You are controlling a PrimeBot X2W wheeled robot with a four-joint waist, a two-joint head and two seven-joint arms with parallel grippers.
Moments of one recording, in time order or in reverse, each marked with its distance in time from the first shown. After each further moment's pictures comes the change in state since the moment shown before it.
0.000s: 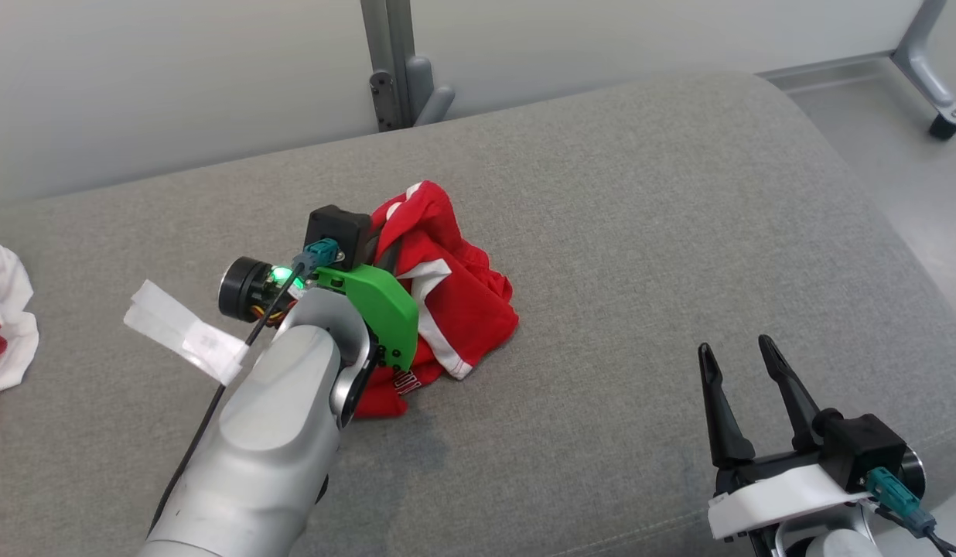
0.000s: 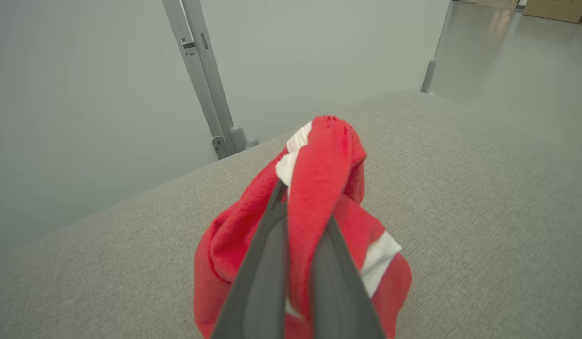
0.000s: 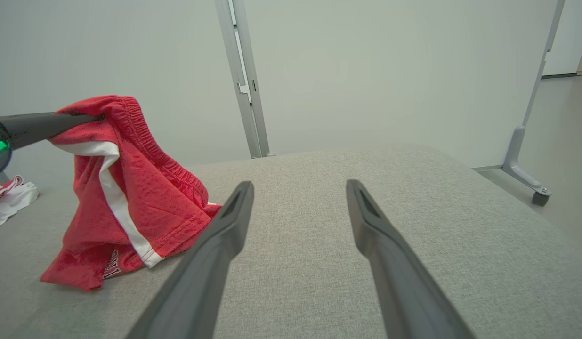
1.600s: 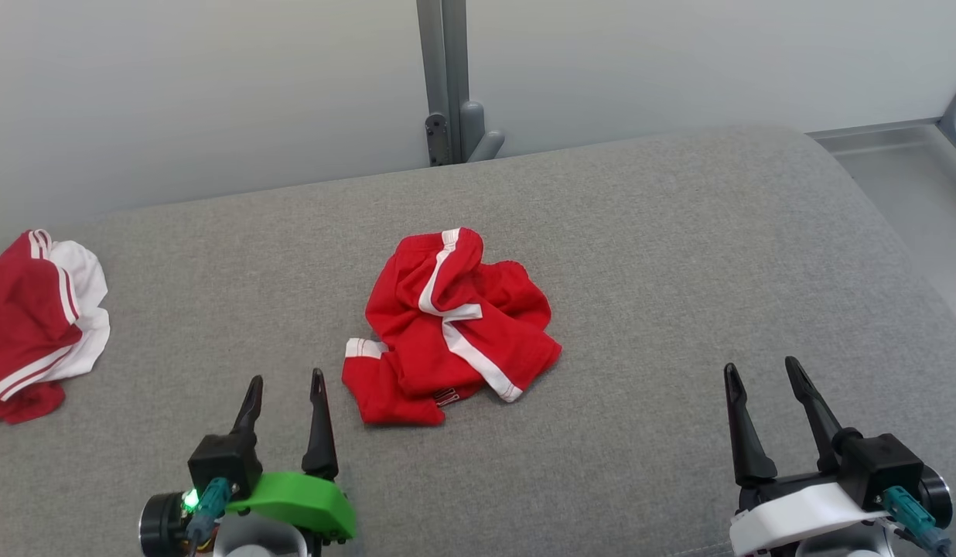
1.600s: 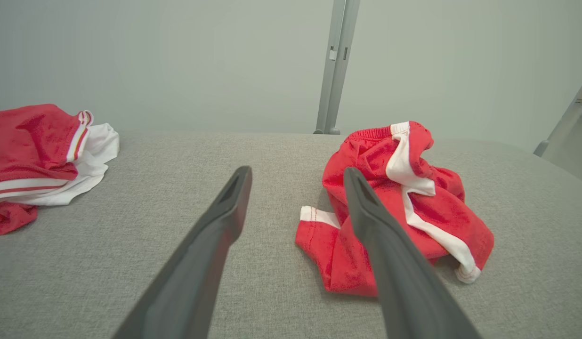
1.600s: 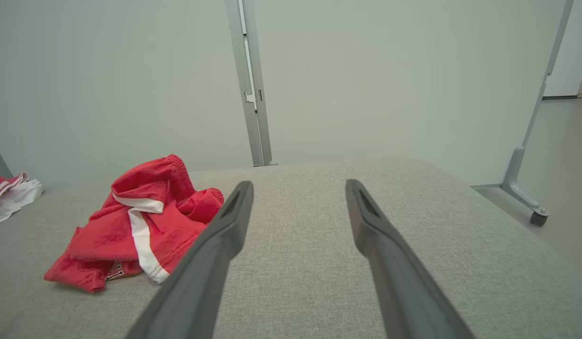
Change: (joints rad) left arm 0.599 0.025 0.293 -0.424 0.063 0.184 -0.195; right arm 0.032 0.000 -0.054 0.008 -0.034 0.000 0.000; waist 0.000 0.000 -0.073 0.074
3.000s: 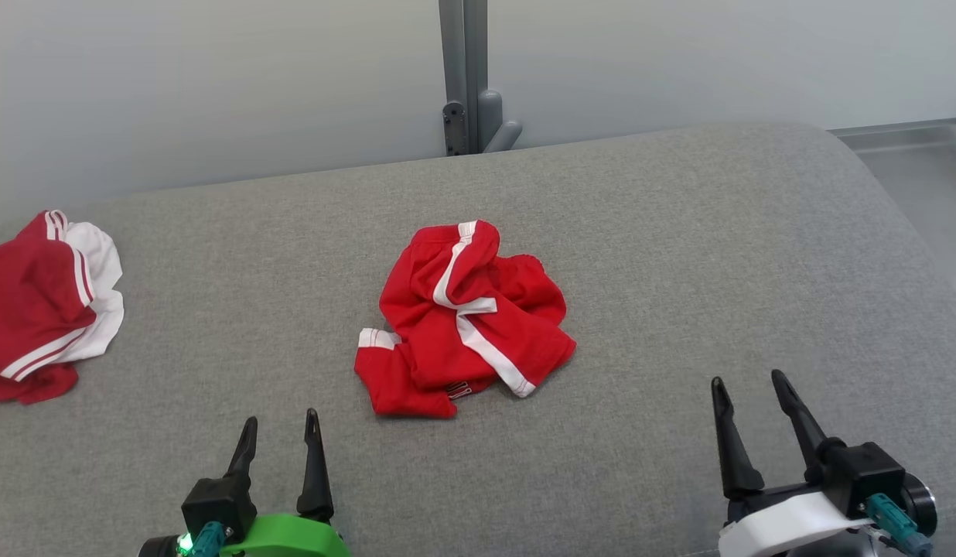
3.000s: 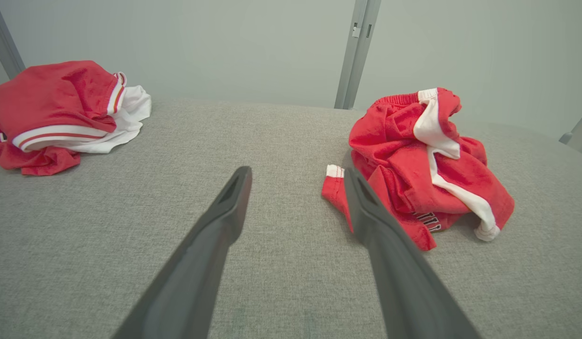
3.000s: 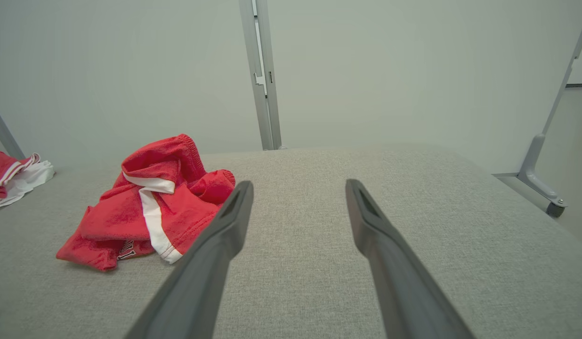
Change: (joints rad) left arm 0.136 -0.026 0.080 -0.073 0.051 -0.032 0.000; right arm 0.016 0.000 0.015 0.016 0.002 0.000 0.000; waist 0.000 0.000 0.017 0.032
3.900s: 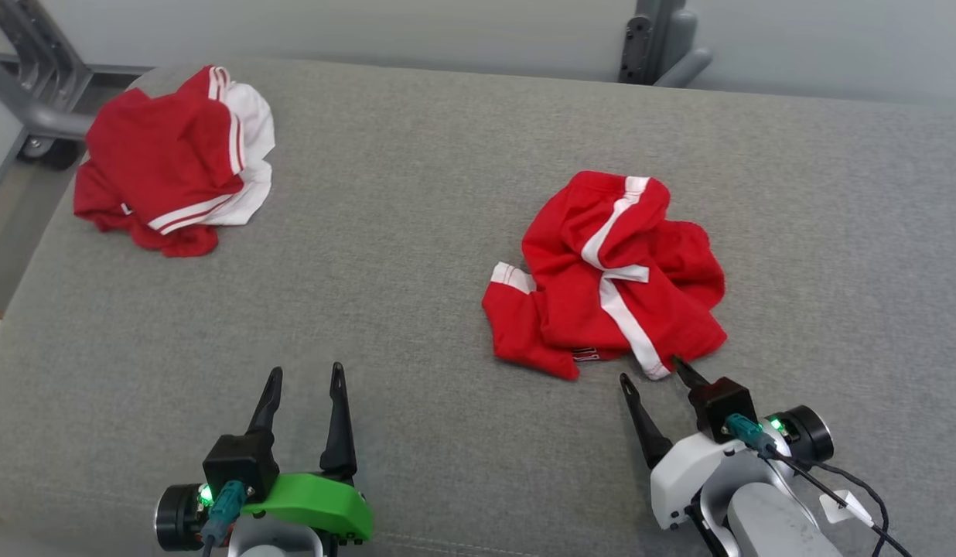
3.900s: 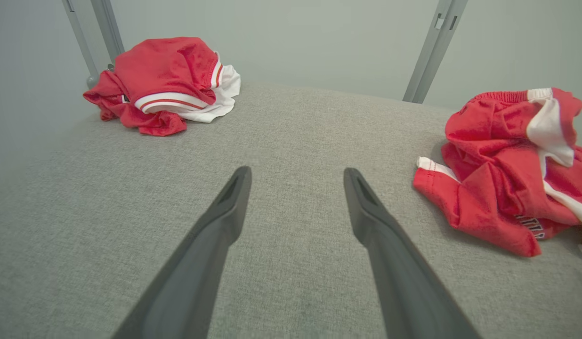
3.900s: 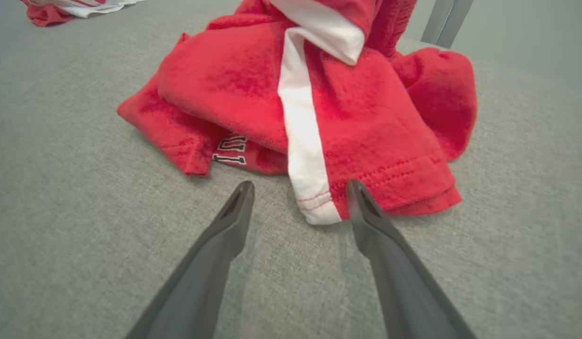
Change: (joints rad) left arm -0.087 -0.001 -0.066 -0.012 -0.007 0.005 0.000; right arm -0.366 0.002 0.176 0.572 -0.138 0.000 0.000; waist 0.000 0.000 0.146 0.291
